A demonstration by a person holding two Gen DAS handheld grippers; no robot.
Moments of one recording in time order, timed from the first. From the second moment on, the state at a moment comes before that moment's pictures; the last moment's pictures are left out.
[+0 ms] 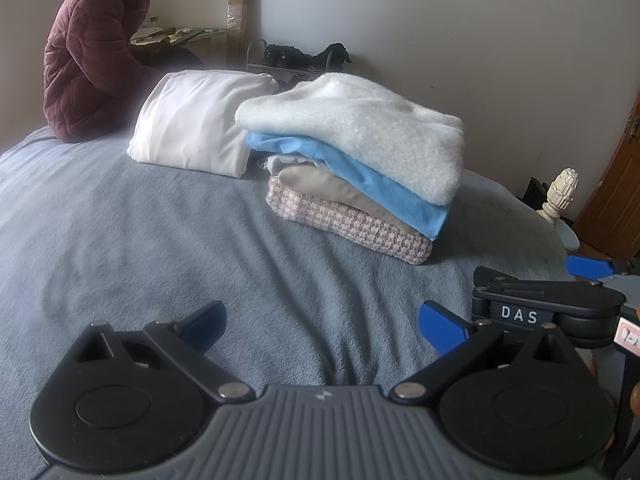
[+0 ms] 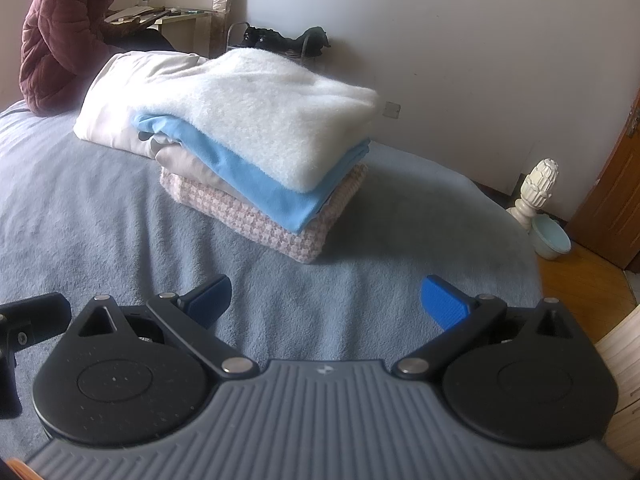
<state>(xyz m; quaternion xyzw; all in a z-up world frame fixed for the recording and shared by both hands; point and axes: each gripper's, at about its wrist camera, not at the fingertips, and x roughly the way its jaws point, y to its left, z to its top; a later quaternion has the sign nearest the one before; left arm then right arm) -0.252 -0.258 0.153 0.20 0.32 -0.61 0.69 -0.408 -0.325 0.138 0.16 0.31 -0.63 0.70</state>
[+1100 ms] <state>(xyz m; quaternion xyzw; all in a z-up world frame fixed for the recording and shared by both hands) -0.241 -0.267 0.159 0.22 0.31 -0.57 0.73 -0.429 -0.351 0.150 0.08 0.20 -0.58 0.78</state>
